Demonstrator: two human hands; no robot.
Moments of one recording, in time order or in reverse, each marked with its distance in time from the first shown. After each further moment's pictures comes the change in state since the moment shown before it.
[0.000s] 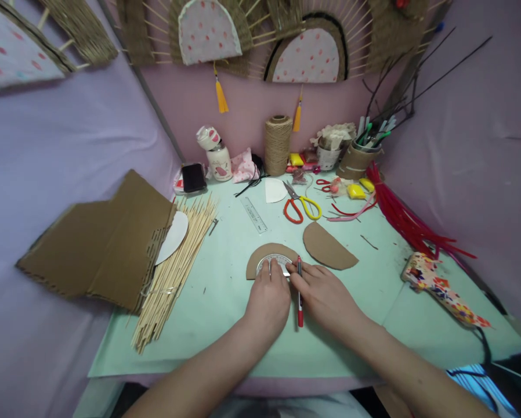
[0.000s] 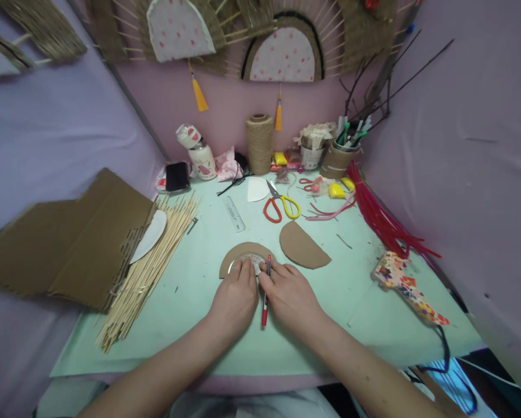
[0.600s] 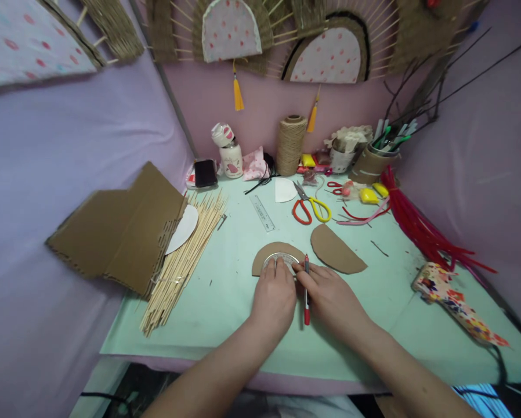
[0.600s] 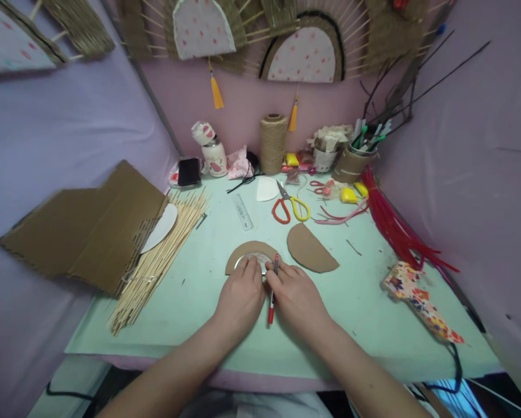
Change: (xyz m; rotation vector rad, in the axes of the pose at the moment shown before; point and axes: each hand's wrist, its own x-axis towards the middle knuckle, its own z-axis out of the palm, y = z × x) left_hand -0.001 0.006 -0.003 -0.188 0.103 -0.141; right_hand 0.000 0.003 -0.001 0.175 0.023 0.044
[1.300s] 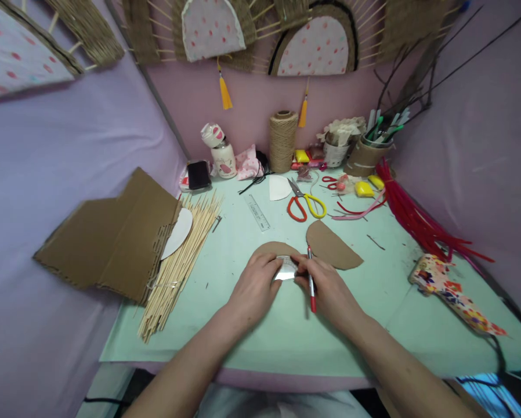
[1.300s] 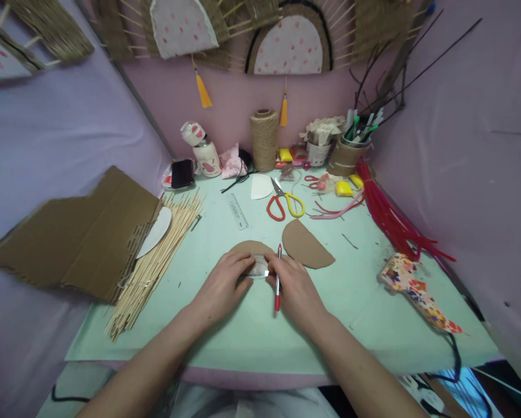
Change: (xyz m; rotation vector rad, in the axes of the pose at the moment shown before) left_hand 0.006 -0.045 -0.018 -0.569 0.009 0.003; right_hand -0.002 0.013 0.012 0.451 0.098 0.217
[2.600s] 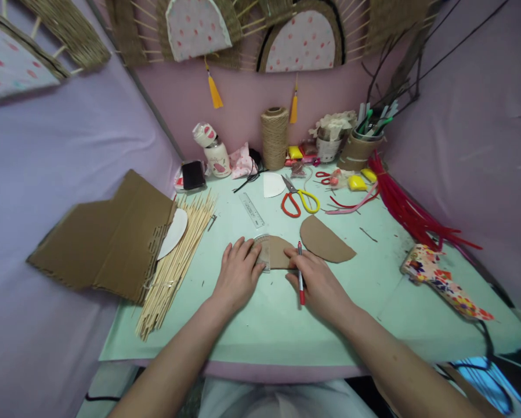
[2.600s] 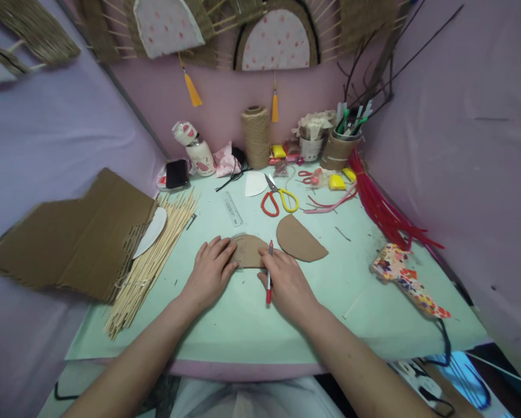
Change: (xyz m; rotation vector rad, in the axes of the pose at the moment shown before) left_hand -0.002 -0.027 0.004 0.282 0.031 -0.131; right_hand 0.000 -0.008 -0.002 -0.075 -0.023 -0.022
